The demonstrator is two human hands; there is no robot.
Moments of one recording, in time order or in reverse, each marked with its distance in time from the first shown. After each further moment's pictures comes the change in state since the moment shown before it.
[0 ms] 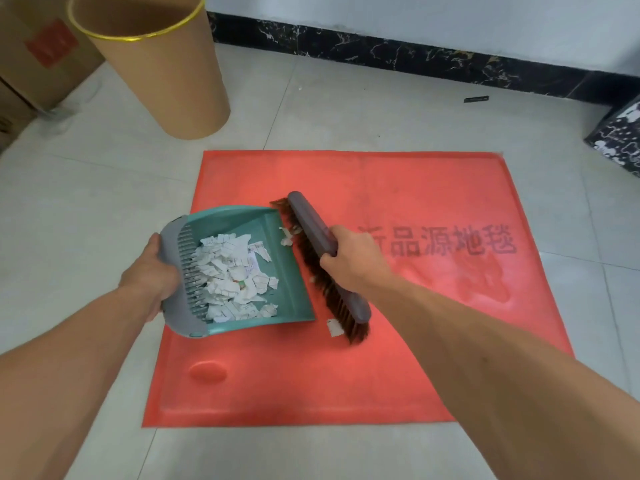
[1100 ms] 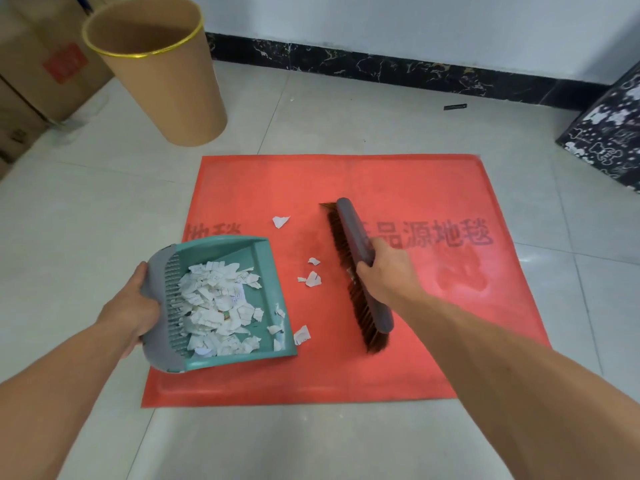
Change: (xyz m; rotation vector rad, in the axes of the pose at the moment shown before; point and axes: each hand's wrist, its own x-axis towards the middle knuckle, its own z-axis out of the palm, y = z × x) left_hand -0.060 -0.052 -0.016 0.052 -0.020 -0.018; right_hand -0.064 0.055 -0.025 0.065 0.100 0.200
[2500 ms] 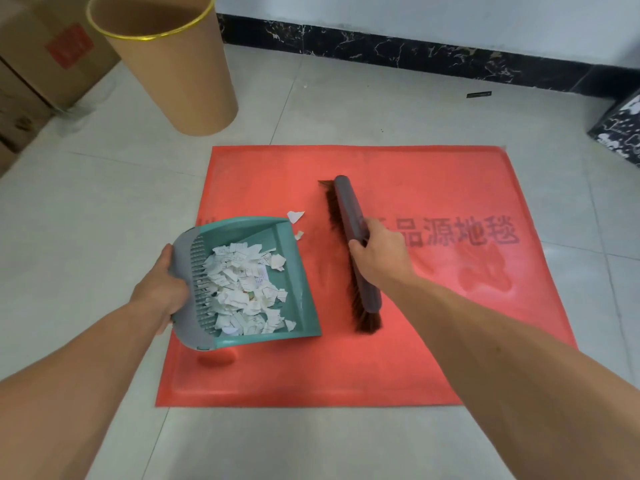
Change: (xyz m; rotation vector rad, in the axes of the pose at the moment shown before) left_hand 0.036 0.019 0.017 -0.047 0.013 0.015; right_hand 0.028 -0.042 0.025 0.066 0.053 -0.010
